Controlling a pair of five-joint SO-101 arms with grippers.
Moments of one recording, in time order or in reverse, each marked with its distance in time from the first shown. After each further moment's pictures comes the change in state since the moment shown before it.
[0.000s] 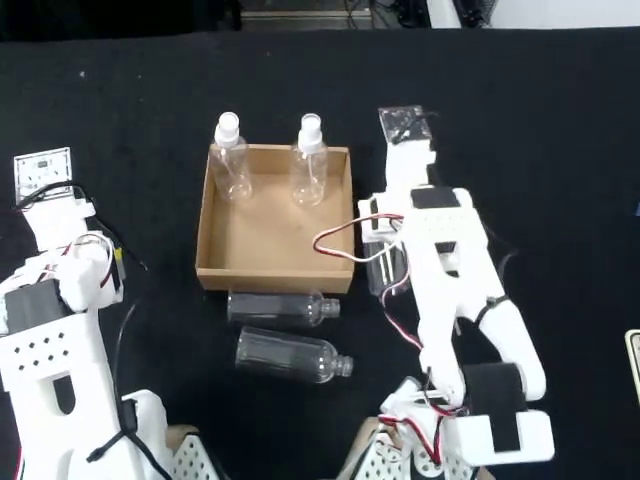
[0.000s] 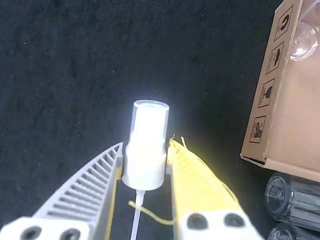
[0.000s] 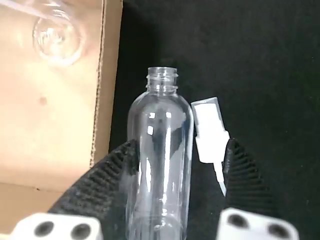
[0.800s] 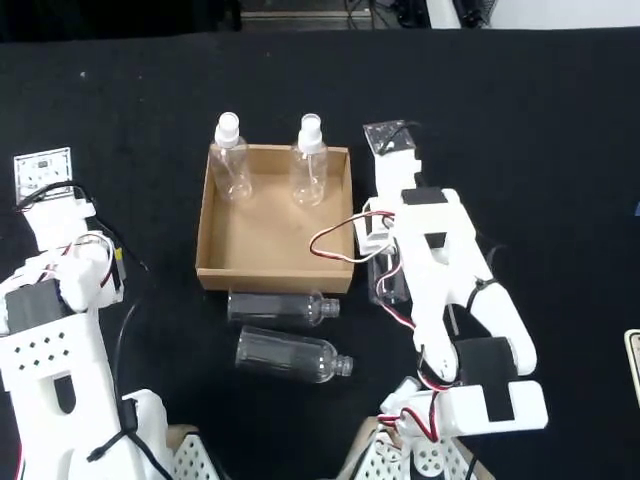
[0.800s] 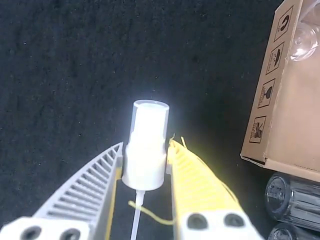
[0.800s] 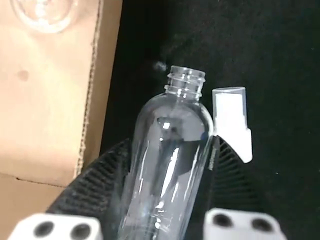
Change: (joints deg) left arm 0.0 0.0 0.0 0.0 0.0; right arm -0.4 6.7 -0.2 -0.4 4.2
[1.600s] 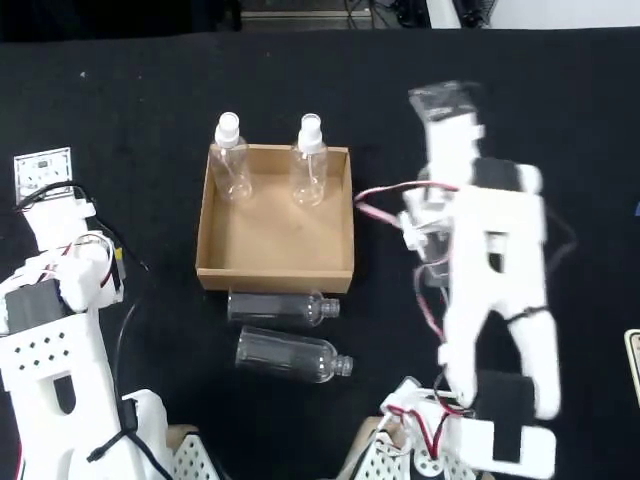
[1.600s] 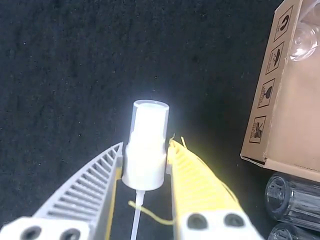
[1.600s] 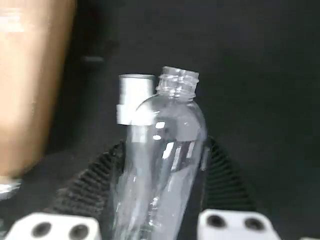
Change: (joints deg) left arm 0.0 0.0 0.0 0.0 0.0; right arm 17.1 -9.8 -16.2 20.4 16.9
